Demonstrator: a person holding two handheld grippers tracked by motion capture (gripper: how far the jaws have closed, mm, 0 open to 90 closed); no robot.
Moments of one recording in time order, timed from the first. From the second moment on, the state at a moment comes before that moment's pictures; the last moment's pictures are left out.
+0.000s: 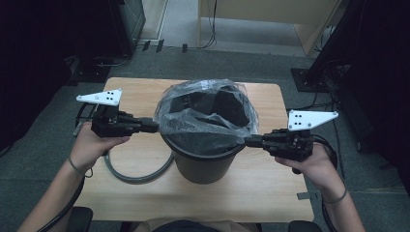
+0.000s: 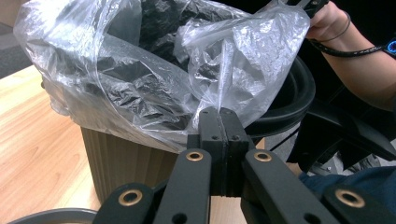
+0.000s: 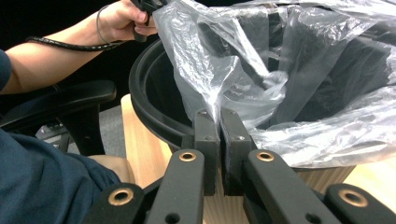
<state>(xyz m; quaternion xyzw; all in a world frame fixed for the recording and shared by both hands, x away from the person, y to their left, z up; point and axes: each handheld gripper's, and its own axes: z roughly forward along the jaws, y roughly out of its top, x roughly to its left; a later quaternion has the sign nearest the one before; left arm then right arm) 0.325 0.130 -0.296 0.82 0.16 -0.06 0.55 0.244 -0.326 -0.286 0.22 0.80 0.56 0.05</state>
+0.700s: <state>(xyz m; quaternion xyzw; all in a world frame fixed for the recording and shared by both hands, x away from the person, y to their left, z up) 0.311 0.124 -0.306 0.84 0.15 -0.06 0.53 0.236 -0.317 -0.292 0.17 0.85 0.50 0.03</state>
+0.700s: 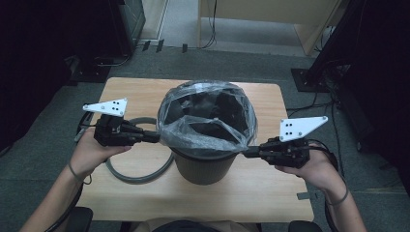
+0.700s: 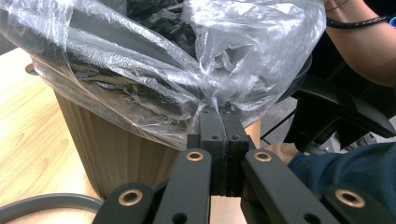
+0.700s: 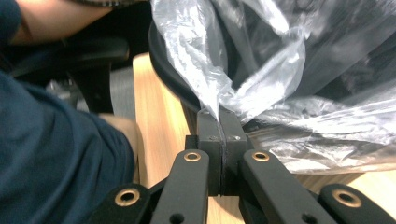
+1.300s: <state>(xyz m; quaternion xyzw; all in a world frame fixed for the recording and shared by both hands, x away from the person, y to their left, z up) 0.324 0.119 -0.339 0.82 0.17 -0.13 0.54 0.246 -0.310 -0.315 0.17 0.86 0.47 0.04</state>
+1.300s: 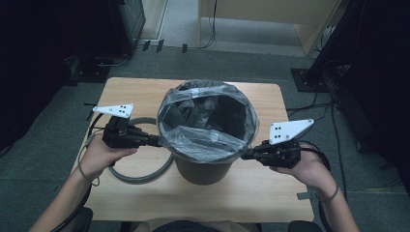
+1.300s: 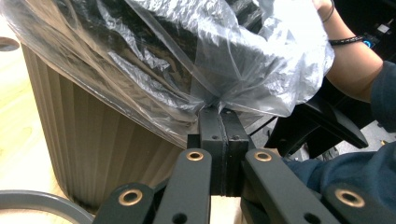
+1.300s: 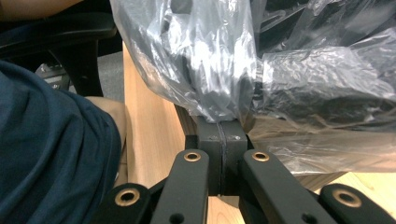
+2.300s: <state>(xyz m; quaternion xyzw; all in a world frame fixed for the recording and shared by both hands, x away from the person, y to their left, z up) 0.302 0.126 -0.289 0.81 0.17 -0.10 0.56 0.228 -0.333 -0.274 0.18 0.81 0.55 0.07</state>
